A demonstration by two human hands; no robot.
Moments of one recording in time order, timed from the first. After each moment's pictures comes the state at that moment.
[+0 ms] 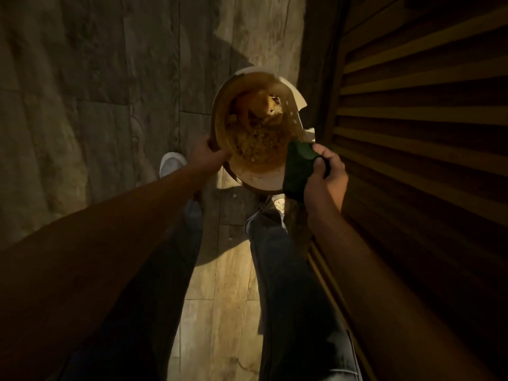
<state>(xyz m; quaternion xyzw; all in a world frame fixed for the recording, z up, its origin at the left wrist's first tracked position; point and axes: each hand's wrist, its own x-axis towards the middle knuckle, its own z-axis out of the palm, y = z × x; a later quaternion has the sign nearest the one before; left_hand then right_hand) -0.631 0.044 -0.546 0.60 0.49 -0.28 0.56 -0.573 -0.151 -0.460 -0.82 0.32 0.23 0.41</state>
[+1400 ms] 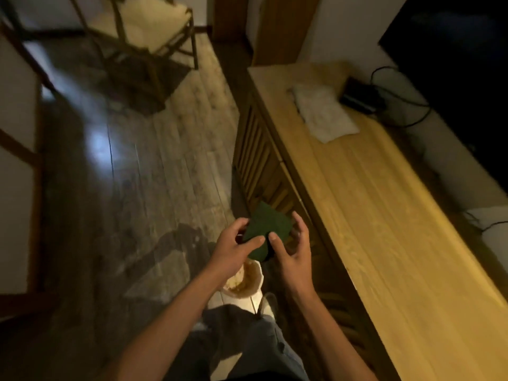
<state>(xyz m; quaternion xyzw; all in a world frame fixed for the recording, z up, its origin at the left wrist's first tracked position) -0.574 0.044 -0.014 0.68 0.07 -0.19 0.71 -0.602 -0.109 0.008 -0.72 0.13 -0.01 0.68</state>
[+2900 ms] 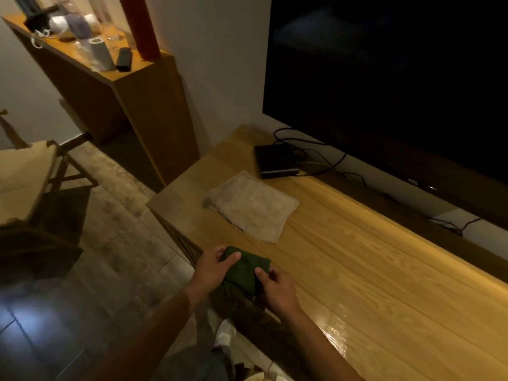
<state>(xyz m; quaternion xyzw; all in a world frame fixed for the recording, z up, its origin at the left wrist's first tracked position) -0.149 -0.056 -0.020 0.78 -0.06 -0.34 0.53 -0.281 -0.180 -0.013 -0.66 0.42 0.01 0.63</state>
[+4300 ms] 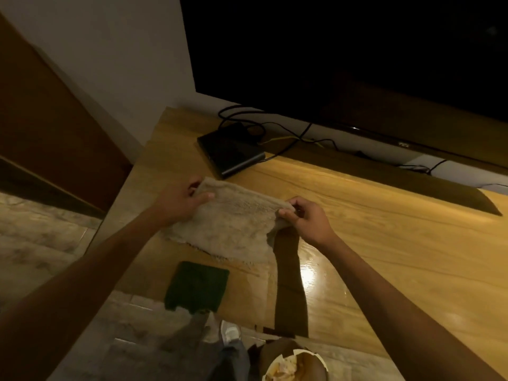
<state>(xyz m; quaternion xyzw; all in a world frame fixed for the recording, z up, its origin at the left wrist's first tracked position) 0.101 -0.198 -0.014 0.80 -0.38 -0.36 0.29 -0.187 -0.354 -0.020 -0.76 0.43 -0.08 0.48</state>
